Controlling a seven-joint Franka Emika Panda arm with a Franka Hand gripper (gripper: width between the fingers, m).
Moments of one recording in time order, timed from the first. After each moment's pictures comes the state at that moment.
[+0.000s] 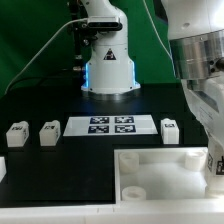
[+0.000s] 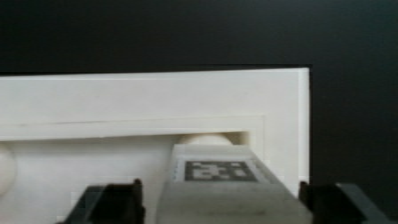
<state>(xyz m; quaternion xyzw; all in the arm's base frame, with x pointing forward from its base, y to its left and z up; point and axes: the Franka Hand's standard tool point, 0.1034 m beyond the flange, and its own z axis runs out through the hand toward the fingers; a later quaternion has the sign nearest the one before) 0.629 0.125 0.072 -0.69 0.71 0.03 0.10</state>
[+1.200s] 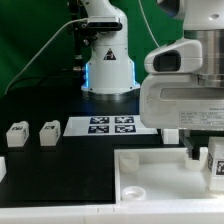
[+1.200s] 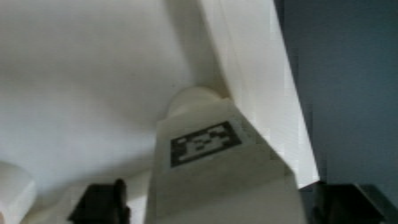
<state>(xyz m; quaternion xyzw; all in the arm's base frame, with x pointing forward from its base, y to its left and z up) 0.633 0.120 0.076 -0.98 0.18 -0.01 0.04</state>
